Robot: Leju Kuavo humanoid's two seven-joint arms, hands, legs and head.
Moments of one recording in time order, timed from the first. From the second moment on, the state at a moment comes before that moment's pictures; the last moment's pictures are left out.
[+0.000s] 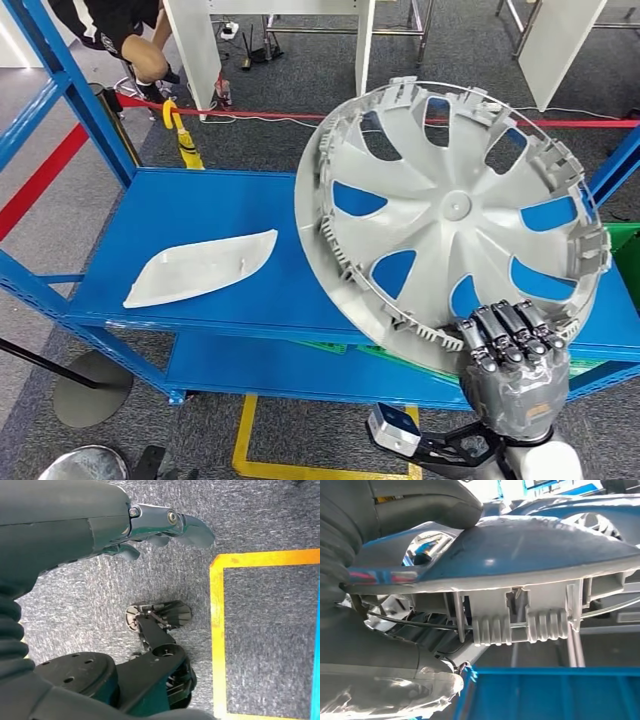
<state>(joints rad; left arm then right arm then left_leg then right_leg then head) -0.05 -0.07 0.30 -0.22 -0.35 0.02 -0.43 0.21 0.17 0.12 -2.05 1.57 -0.67 -0.36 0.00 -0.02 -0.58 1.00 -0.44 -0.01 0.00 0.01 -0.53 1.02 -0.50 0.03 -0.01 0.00</state>
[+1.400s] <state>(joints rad) -0.06 -0.11 0.31 -0.22 -0.48 0.10 -0.42 0.39 0.28 0.06 -2.05 1.25 -0.67 -0.70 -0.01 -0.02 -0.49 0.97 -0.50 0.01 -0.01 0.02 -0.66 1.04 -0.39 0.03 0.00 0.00</state>
